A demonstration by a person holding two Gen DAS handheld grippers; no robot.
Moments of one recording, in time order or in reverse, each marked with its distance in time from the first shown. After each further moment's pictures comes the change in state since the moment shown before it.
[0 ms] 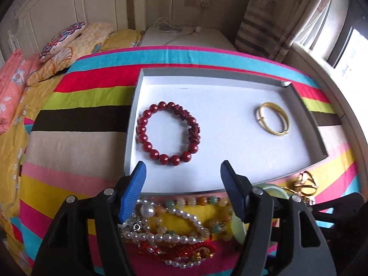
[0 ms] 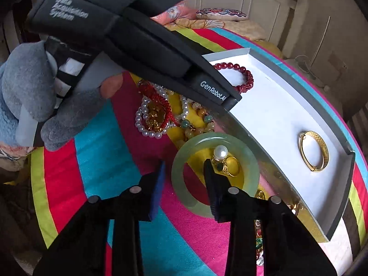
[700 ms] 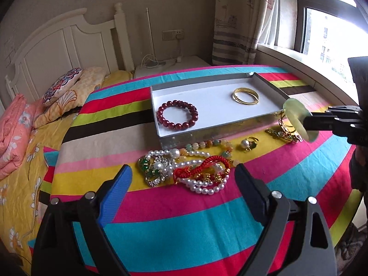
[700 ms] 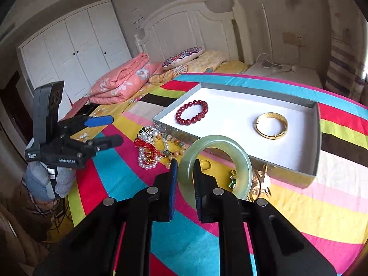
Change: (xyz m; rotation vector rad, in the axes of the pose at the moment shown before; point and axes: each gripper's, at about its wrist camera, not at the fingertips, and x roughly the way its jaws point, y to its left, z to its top) left arm -0.078 0.006 -0.091 0.262 -0.202 0.035; right arm -0.096 -0.041 -0.060 0.419 -0.343 0.024
